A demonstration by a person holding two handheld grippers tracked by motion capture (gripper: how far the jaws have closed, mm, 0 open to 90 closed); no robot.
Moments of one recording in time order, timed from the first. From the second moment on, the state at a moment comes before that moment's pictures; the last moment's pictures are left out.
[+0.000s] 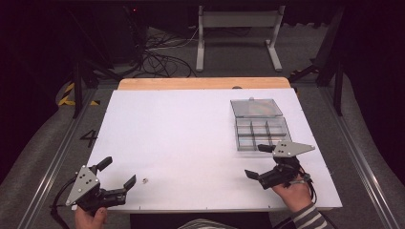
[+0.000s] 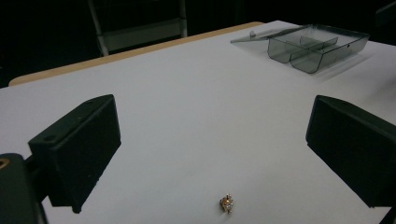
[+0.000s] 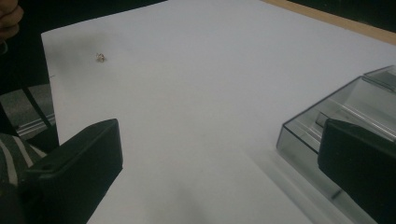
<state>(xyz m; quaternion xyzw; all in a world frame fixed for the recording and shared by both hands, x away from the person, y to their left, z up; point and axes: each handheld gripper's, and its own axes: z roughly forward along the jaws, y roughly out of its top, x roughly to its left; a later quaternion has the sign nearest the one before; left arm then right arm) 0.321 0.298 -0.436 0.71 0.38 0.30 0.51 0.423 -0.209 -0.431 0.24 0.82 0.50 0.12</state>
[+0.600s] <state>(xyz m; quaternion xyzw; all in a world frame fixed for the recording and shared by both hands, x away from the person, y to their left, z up) 0.321 0.299 -0.436 0.71 0.38 0.30 0.51 0.429 -0.139 -0.426 0.17 0.84 0.51 0.09</state>
